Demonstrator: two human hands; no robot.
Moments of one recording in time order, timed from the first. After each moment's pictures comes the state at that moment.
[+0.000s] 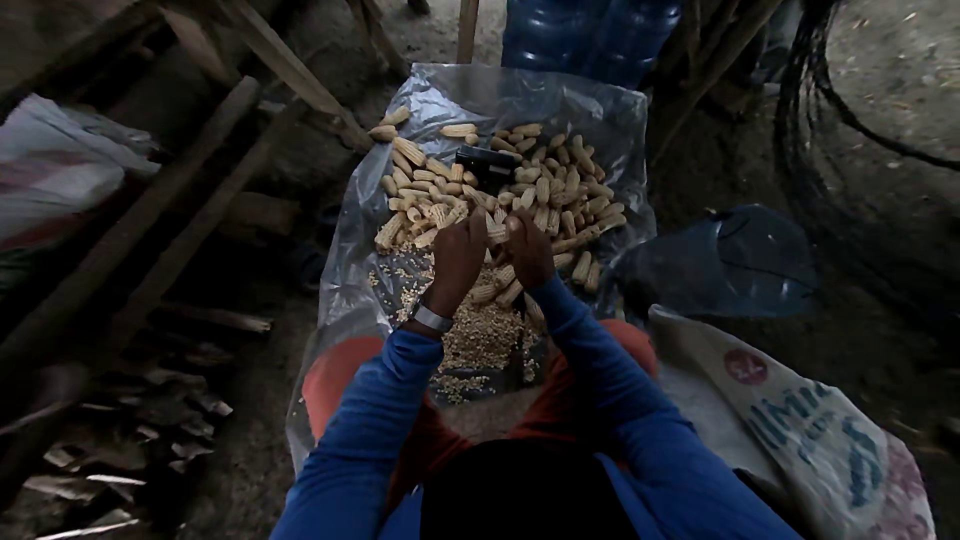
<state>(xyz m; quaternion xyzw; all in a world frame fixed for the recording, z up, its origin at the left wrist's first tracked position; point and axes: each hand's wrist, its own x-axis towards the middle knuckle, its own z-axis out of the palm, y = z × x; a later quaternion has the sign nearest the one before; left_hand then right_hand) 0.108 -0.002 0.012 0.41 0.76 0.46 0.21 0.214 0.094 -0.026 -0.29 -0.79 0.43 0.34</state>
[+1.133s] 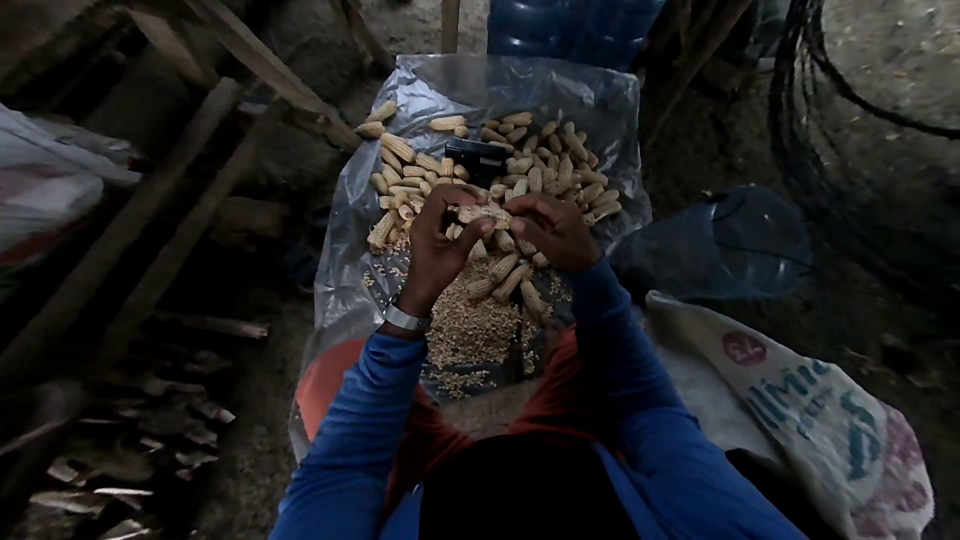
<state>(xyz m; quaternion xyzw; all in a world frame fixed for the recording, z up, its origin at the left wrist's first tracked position) 0.085 0.007 -0.003 0.56 0.47 0.66 0.16 0.256 0.134 0.011 -0.13 -0.79 0.50 0.33</state>
